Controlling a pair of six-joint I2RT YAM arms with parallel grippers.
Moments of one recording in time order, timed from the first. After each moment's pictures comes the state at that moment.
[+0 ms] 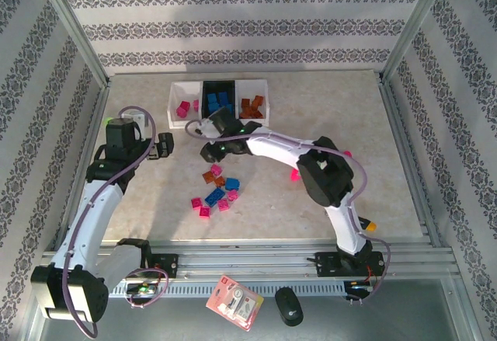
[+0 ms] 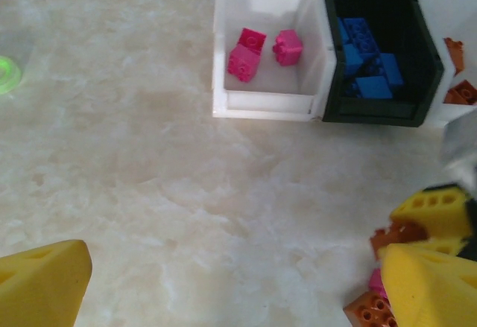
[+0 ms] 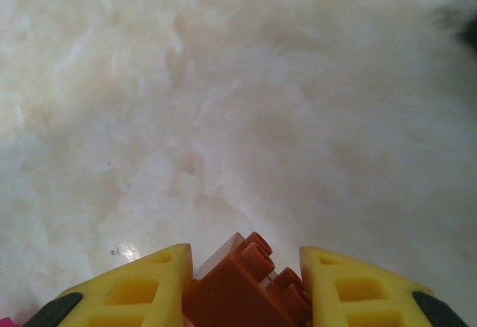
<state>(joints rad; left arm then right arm) -0.02 0.99 0.86 -0.52 0.04 -0.14 0.78 2.12 1.63 -0.39 -0.27 0.01</state>
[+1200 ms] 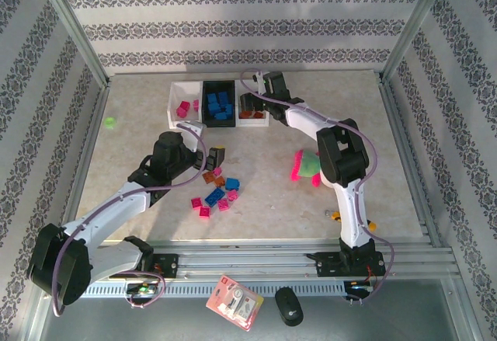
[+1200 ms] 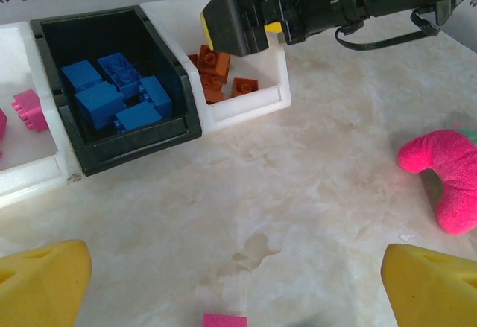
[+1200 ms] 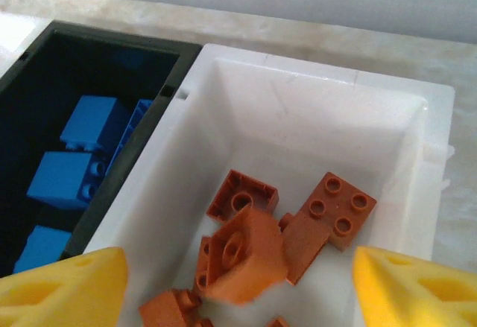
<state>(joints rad) -0.44 1.11 0.65 0.03 0.07 -0.11 0.40 2.22 1.69 -0.06 -0.12 0.17</state>
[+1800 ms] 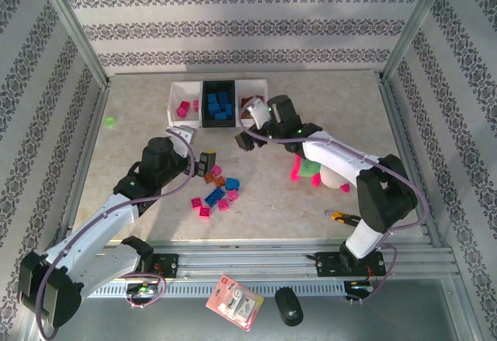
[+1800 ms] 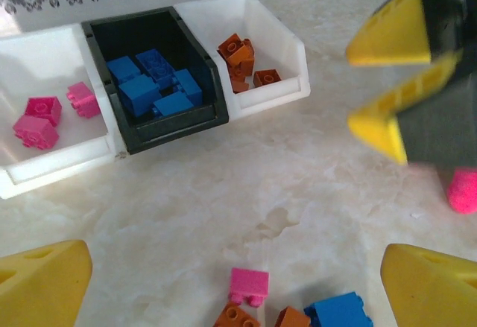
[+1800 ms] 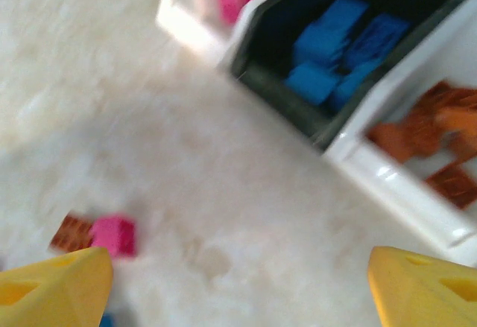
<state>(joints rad) -0.44 0.91 0.65 -0.19 0.01 -0.07 0.59 1.66 1.16 -0.18 -0.29 -0.09</state>
